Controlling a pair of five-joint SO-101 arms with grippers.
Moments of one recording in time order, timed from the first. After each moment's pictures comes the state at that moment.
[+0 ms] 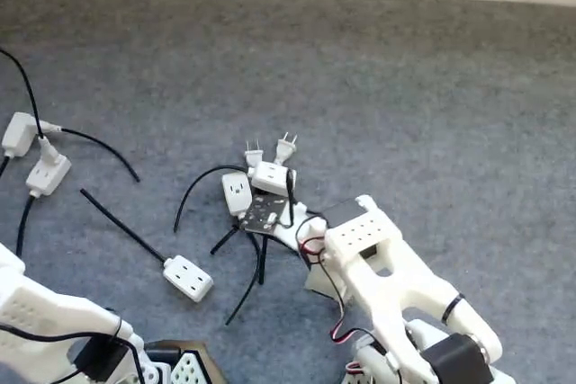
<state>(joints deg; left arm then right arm) -64.6 16.8 11.0 47.3 -55.6 -31.1 -23.1 55.3 67.0 42.8</state>
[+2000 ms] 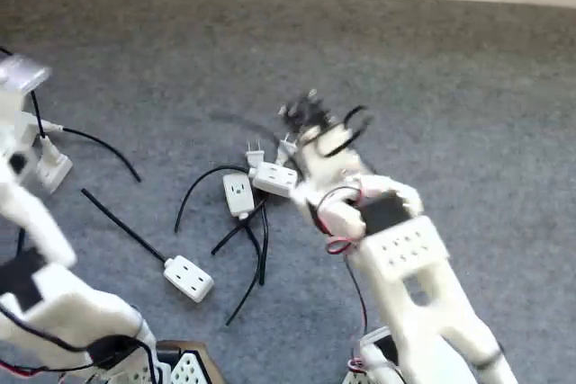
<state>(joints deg) -42.7 7.0 -15.6 97.6 -52.7 -29.2 -40.8 40.1 57.6 13.2</state>
